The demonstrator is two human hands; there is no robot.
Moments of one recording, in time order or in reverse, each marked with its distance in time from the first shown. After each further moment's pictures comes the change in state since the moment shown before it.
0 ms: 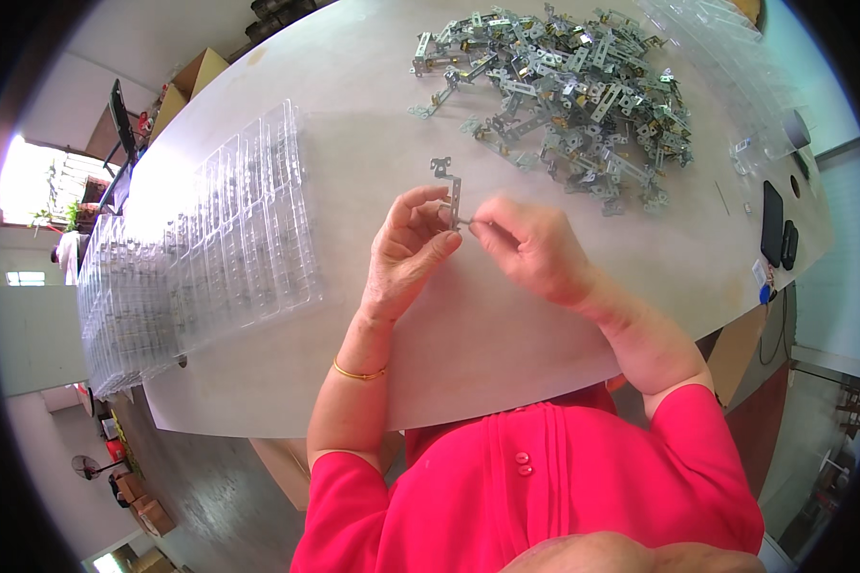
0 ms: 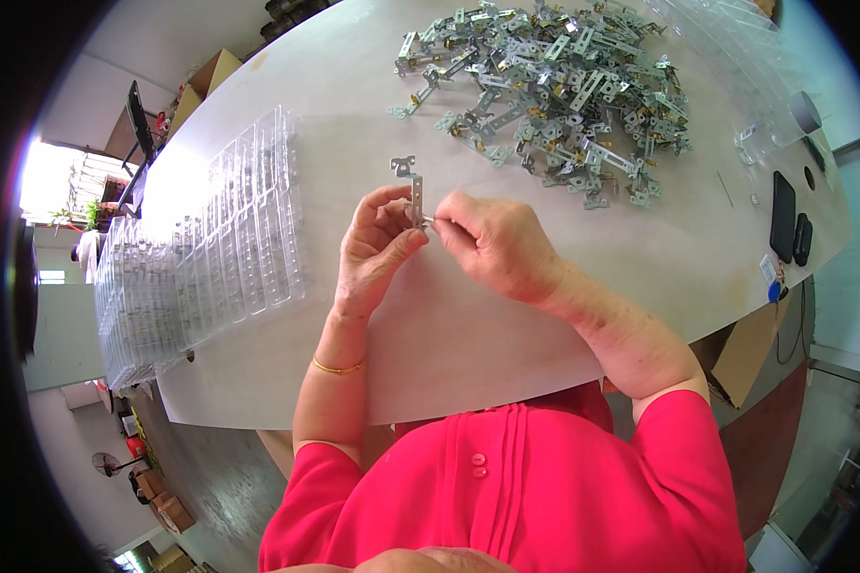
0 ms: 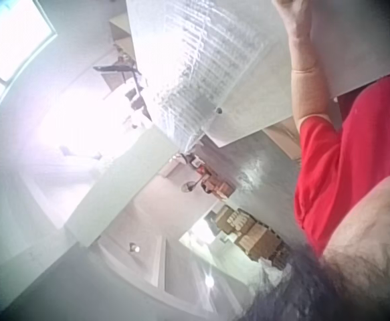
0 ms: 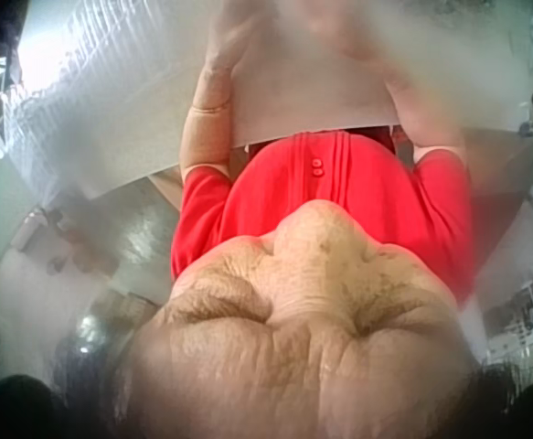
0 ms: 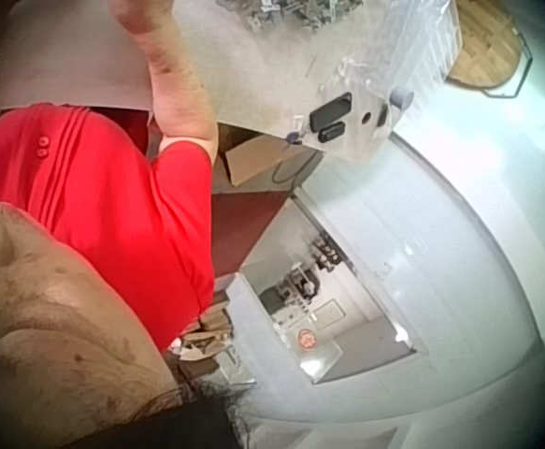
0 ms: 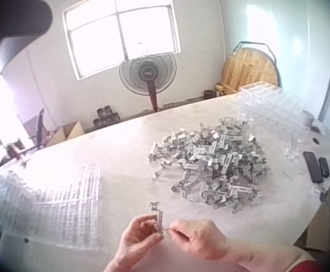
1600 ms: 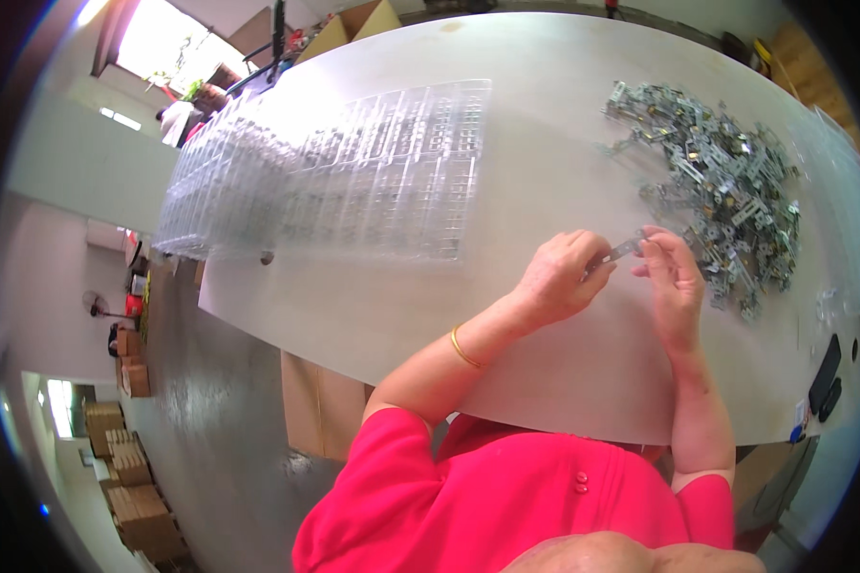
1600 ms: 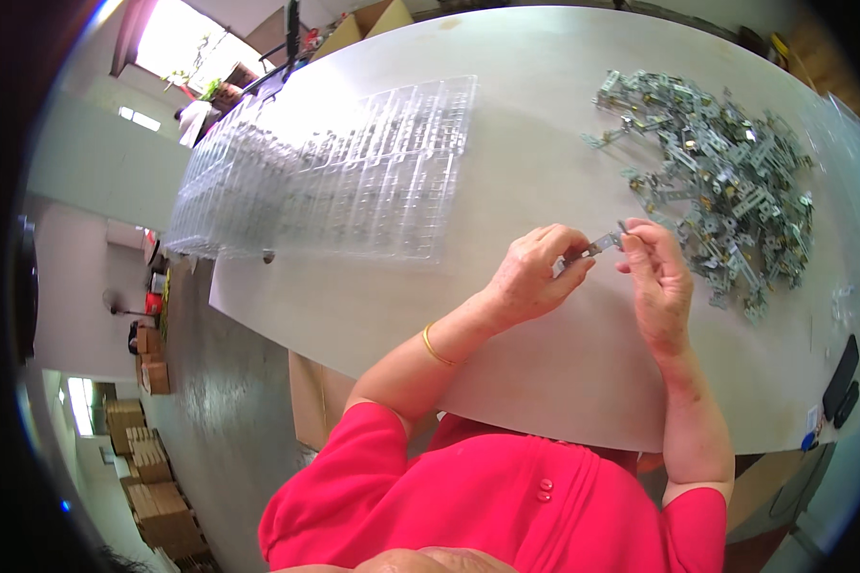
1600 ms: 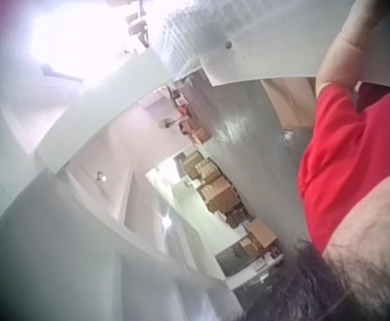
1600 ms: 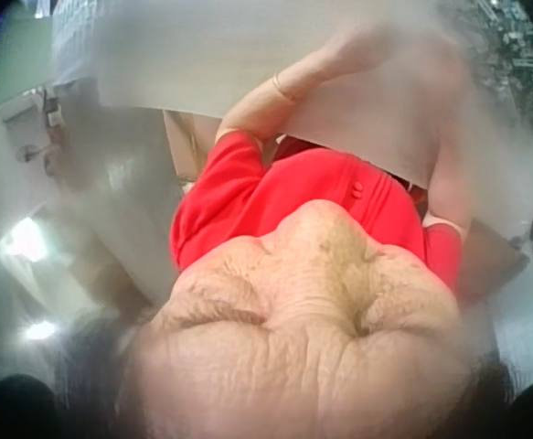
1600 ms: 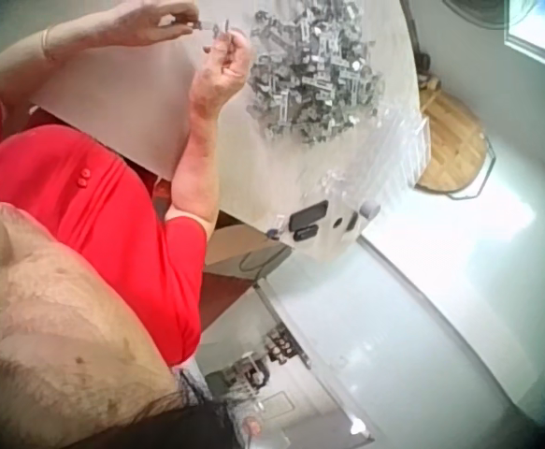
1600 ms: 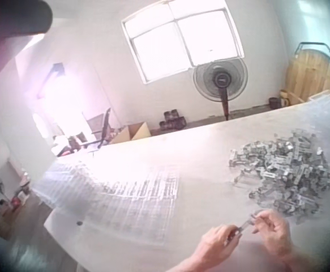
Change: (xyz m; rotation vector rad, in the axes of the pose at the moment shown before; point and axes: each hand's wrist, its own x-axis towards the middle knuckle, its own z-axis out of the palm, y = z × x) left_hand -0.003 -0.004 0.016 1.046 0.212 0.382; right_hand 0.000 0.014 0.006 0.566 0.161 0.350
